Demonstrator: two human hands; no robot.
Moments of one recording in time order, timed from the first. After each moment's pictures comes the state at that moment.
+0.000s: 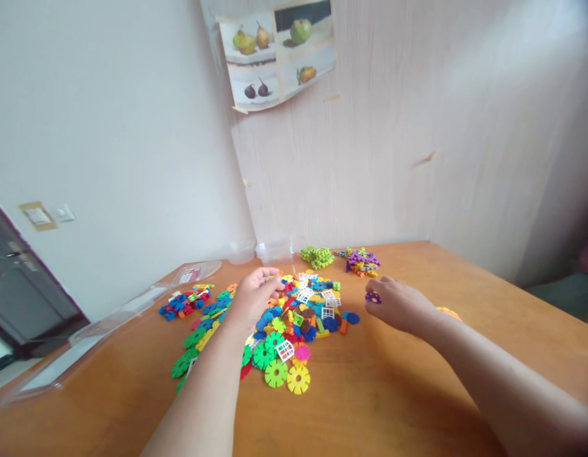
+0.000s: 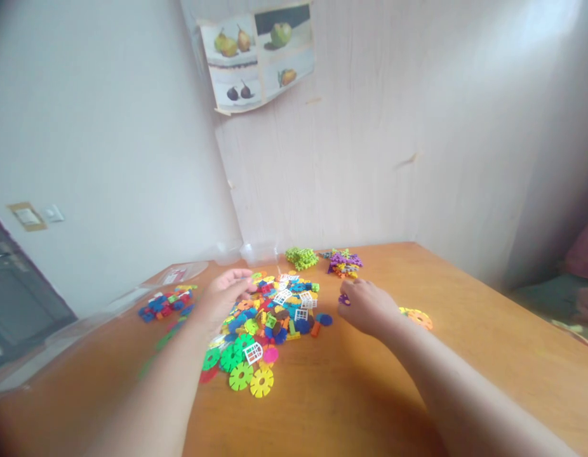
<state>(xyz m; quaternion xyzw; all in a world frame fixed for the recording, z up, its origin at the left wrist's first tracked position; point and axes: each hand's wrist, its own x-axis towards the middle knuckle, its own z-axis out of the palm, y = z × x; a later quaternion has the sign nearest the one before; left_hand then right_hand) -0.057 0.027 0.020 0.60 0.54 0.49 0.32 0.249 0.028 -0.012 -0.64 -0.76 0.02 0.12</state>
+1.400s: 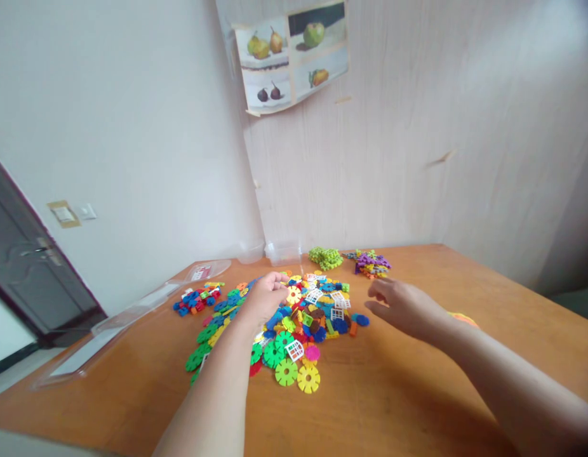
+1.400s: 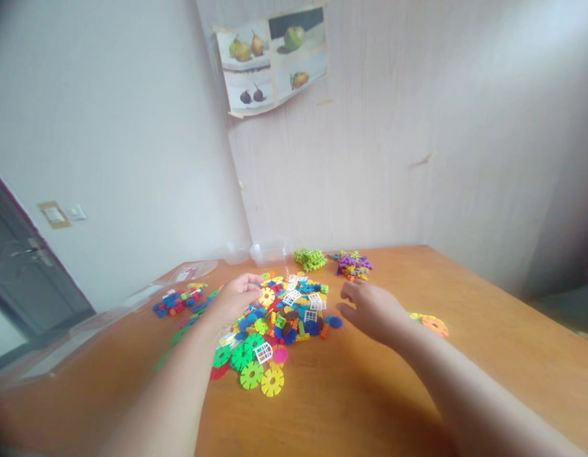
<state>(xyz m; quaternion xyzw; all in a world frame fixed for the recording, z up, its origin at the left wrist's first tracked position) -0.068 0.040 0.005 0.62 0.57 0.43 0.32 0.248 0.030 -0.017 -0.55 -0.81 0.01 0.20</state>
